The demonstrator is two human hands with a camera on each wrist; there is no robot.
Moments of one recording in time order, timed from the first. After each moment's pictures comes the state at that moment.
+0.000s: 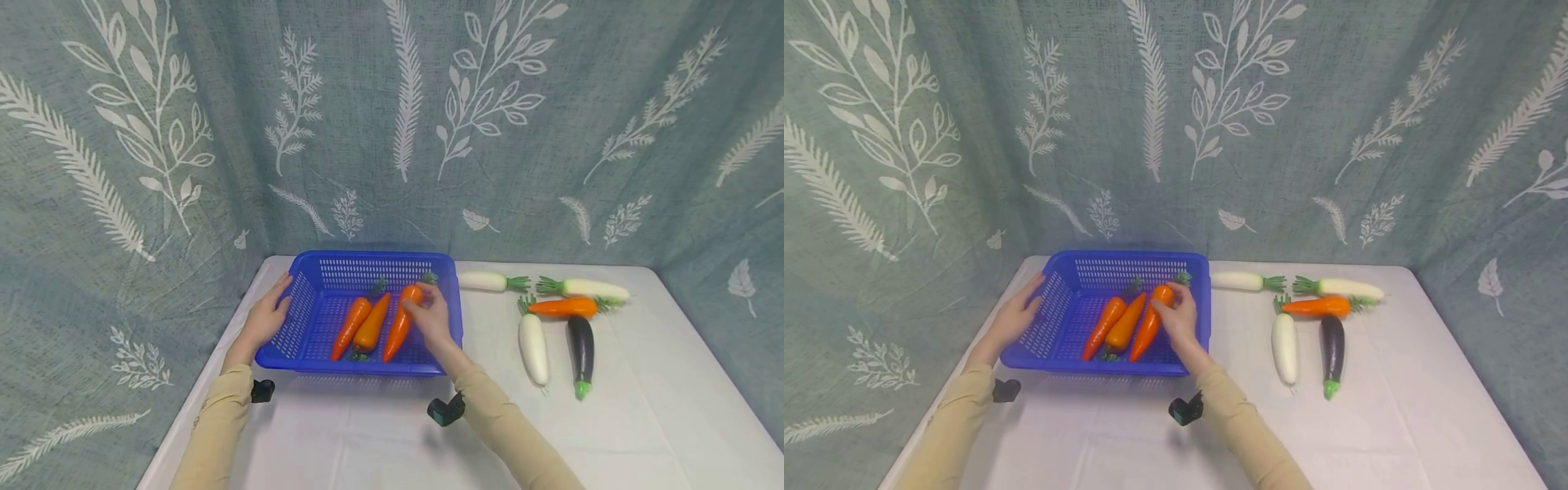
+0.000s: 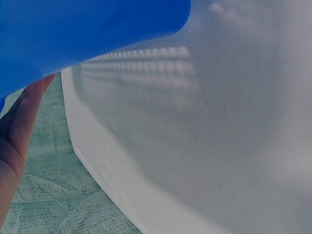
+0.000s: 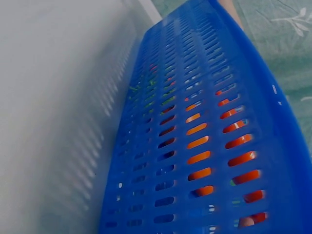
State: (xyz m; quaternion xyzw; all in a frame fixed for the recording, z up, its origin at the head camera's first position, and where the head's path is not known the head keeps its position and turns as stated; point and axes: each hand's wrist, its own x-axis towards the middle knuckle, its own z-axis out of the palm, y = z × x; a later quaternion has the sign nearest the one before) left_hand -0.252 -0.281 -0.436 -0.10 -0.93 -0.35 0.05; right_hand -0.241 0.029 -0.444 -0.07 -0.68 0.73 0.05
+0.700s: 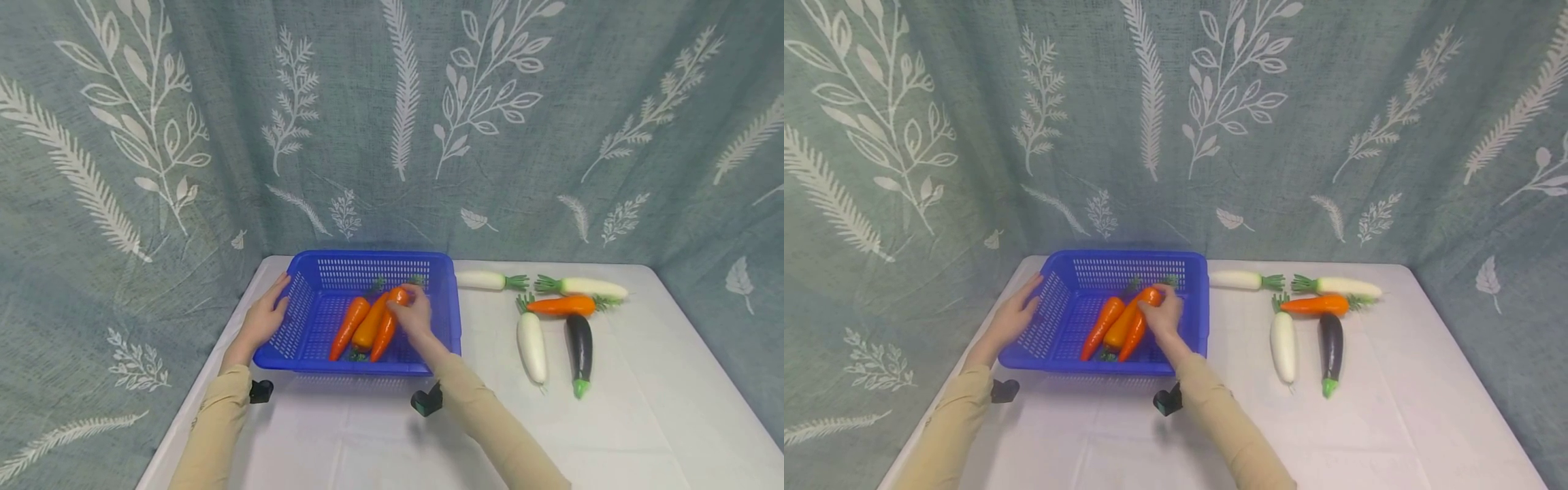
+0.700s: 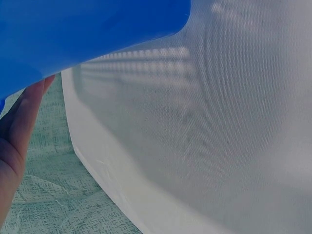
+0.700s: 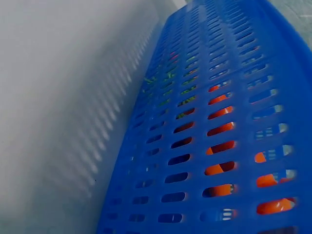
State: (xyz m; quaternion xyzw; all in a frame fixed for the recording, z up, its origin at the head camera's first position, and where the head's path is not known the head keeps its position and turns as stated) left_hand -0.253 -0.281 -0.437 -0.09 -0.93 -0.35 0.04; right_hand -0.252 0.003 -0.449 -0.10 -0.74 0.66 0.06
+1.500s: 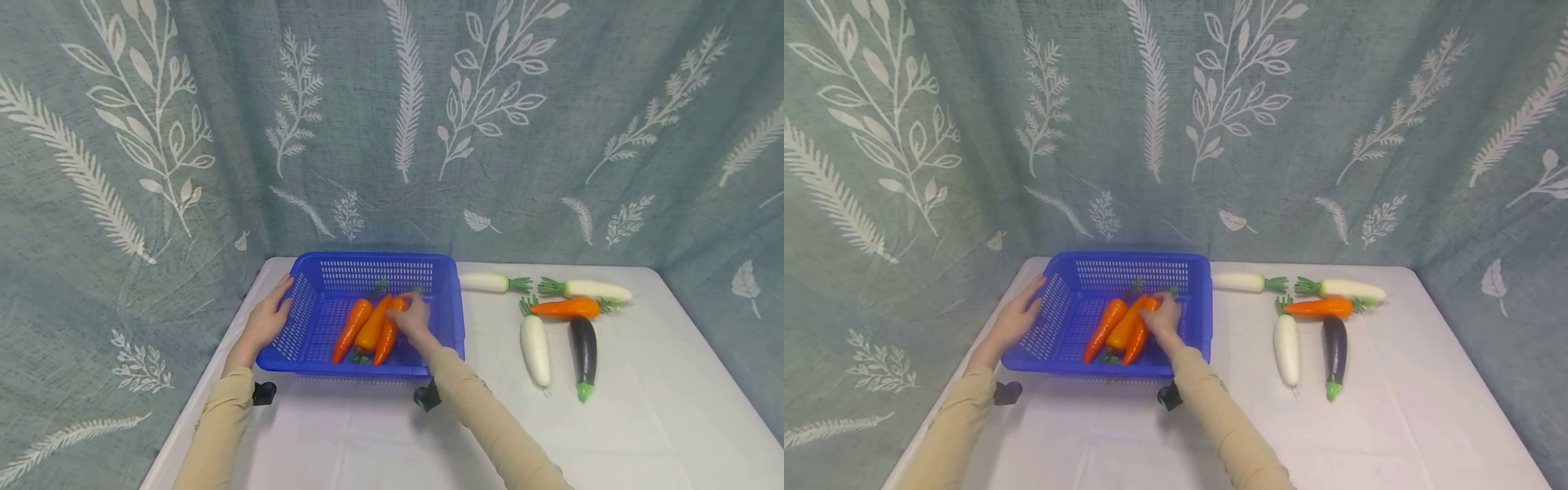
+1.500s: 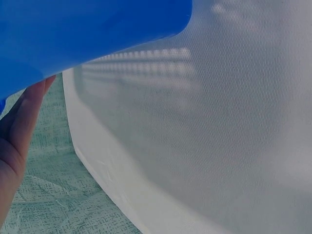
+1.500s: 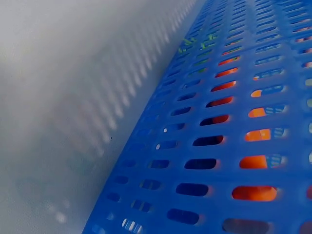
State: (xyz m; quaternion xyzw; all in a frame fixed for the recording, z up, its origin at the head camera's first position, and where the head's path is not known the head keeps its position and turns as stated) left_hand -0.251 -0.279 -0.436 -0.10 -0.93 -0.35 0.05; right_hand -0.309 -0.005 -0.538 -0.09 -0.83 0.55 0.06
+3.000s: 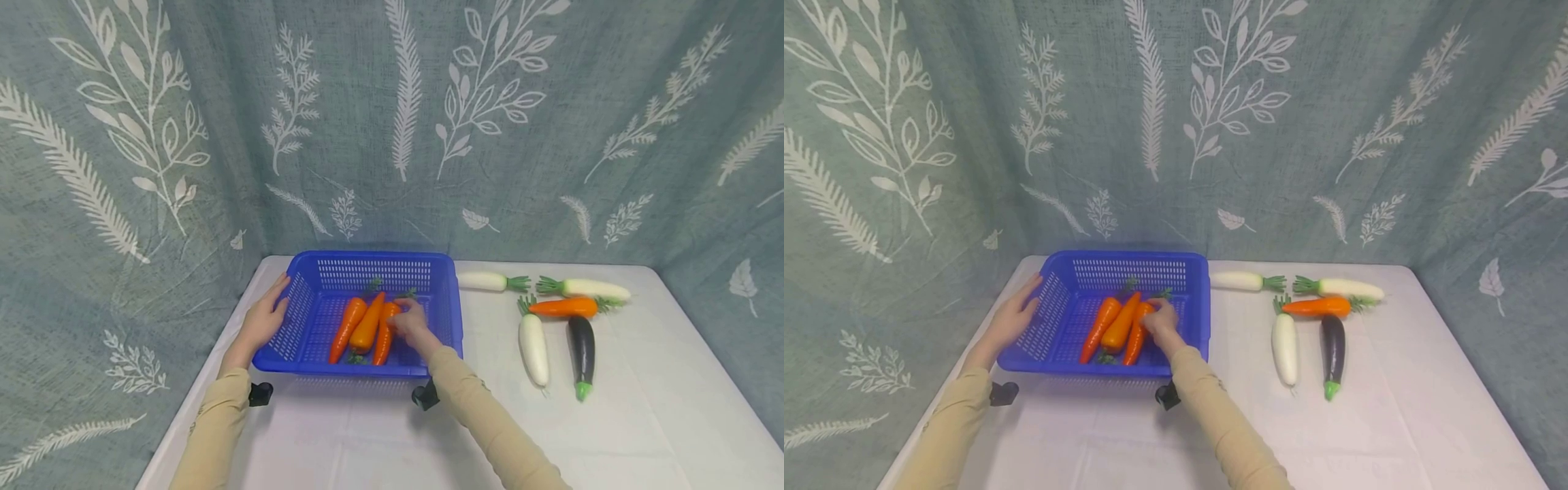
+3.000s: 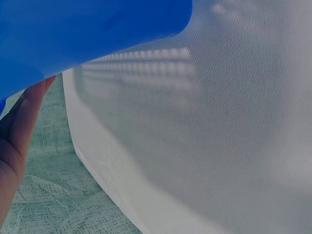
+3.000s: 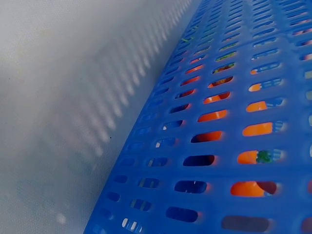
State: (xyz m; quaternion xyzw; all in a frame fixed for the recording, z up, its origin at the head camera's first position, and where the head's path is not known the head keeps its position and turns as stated) left_hand -0.252 -0.281 -0.436 -0.09 -0.93 -0.35 0.04; right_hand -0.315 0.000 -0.550 -0.14 -0.72 0.68 -0.09
